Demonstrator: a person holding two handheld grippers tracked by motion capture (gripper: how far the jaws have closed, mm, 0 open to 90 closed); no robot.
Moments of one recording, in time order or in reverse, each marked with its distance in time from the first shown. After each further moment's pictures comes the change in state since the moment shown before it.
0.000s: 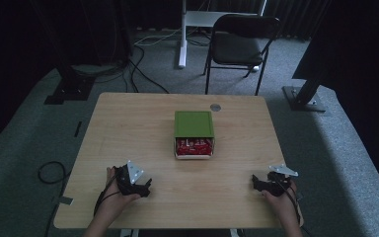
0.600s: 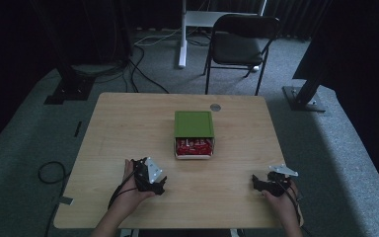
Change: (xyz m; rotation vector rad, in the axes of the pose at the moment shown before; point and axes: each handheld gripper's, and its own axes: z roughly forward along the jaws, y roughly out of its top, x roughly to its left) left arm -0.029 0.035 0.008 -0.048 -0.026 0.157; right arm 0.000 0.000 0.000 -0.001 0.000 0.001
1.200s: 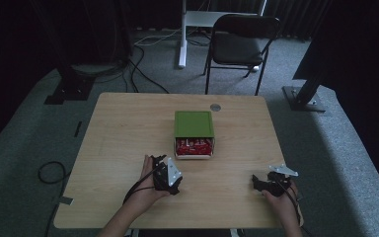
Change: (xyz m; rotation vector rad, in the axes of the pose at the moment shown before) left arm -0.032 0.037 0.015 -0.062 -0.038 0.165; right arm 0.000 0.000 0.000 0.000 0.000 0.001
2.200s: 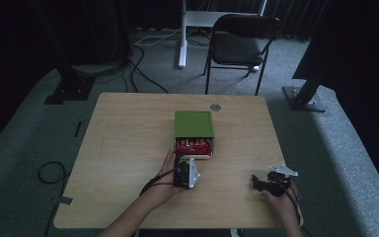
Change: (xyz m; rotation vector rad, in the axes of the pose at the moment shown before) left arm -0.021 0.035 0.034 -0.035 0.004 0.265; right arm 0.000 0.000 0.000 0.000 0.000 0.000
